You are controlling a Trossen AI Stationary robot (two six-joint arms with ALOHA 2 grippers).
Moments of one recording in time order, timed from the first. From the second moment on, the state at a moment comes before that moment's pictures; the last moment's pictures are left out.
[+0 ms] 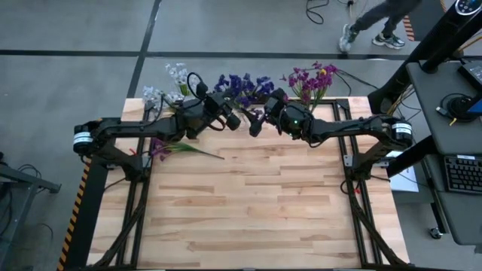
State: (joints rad) left arm 0.22 1.41 1.03 0.39 -0.59 0.26; right arm -0.25 1.54 0.98 0.61 0.34 -0.10
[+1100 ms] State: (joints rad) left arm -0.21 1.10 1.03 -0.43 -0.59 0.05; right arm -0.22 1.34 1.29 -0.20 0.34 0.03
